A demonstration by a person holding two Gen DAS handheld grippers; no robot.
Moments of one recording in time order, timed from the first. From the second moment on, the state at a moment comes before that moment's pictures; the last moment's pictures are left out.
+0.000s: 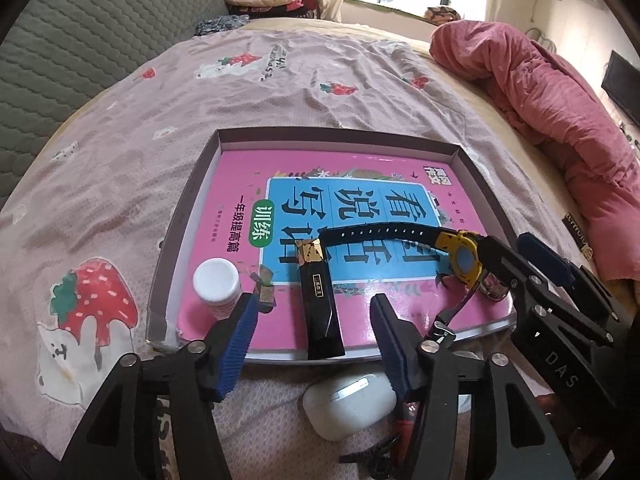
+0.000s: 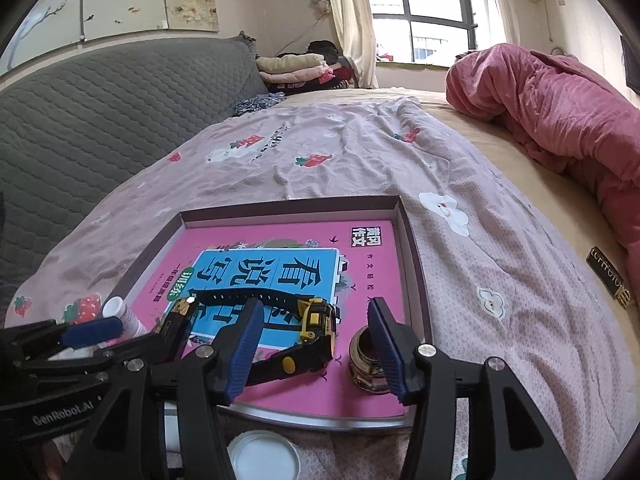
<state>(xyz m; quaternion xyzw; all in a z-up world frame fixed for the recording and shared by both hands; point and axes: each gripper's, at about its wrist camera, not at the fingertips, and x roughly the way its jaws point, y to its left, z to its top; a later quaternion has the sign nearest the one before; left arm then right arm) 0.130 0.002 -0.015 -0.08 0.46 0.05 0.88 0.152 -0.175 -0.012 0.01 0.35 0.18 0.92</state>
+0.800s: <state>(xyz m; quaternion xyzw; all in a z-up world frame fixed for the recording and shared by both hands) 0.103 -0.010 -0.002 -0.07 0.45 0.04 0.89 0.108 -0.183 0.003 -0.02 0.32 0.19 0.93</state>
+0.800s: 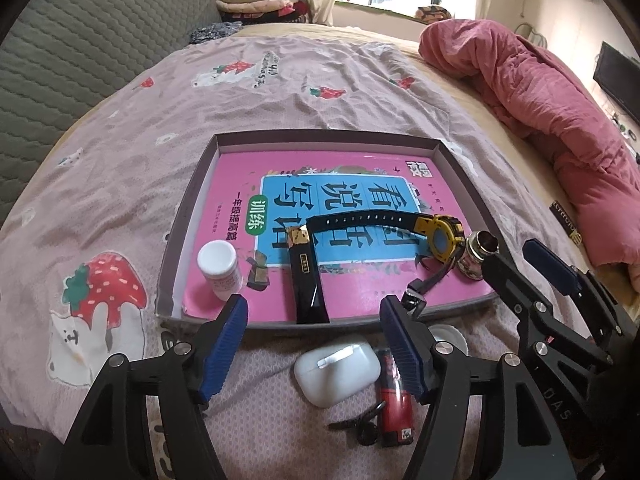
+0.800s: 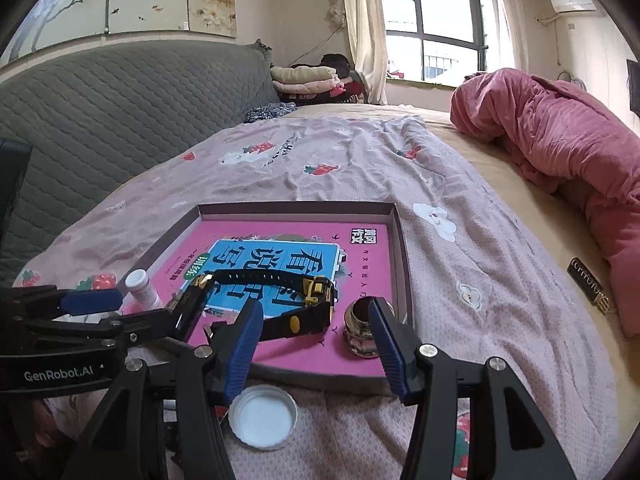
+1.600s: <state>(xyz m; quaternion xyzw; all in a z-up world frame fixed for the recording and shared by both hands) 0.084 -0.012 -0.005 -0.06 0.46 0.01 0.88 0.078 -0.185 0.003 -0.05 0.33 0.17 0.93</state>
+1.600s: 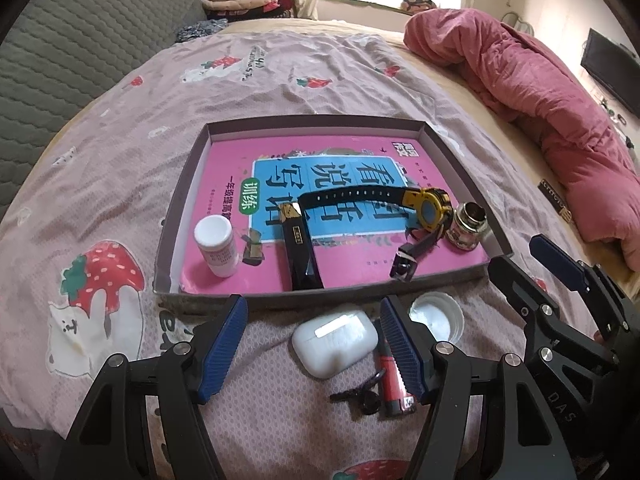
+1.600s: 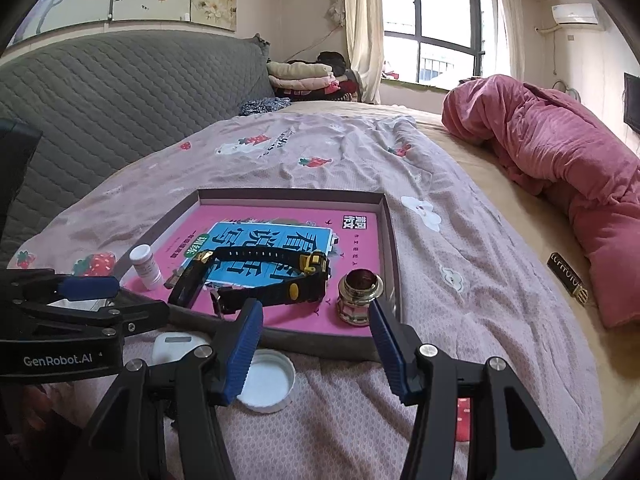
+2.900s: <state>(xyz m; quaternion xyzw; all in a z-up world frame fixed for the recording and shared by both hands) 0.046 -0.027 -0.018 -0.03 0.50 -0.01 0.87 0.043 -0.184 0.002 -0.09 0.36 0.19 0.91</state>
